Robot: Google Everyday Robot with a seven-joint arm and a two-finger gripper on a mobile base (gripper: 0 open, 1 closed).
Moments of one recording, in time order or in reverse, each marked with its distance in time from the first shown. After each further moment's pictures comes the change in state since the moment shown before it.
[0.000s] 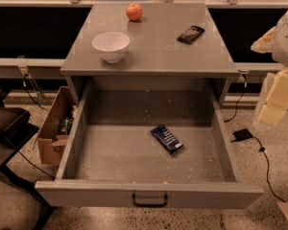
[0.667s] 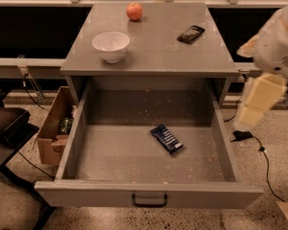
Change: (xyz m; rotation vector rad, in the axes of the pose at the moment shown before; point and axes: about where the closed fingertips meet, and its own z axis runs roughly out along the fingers) arm -0.011 -0.005 0.023 0.008 -0.024 0.002
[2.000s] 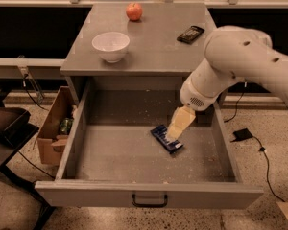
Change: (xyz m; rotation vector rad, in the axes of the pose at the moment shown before) arm -0.072 -0.022 0.218 -0.126 -0.139 0.109
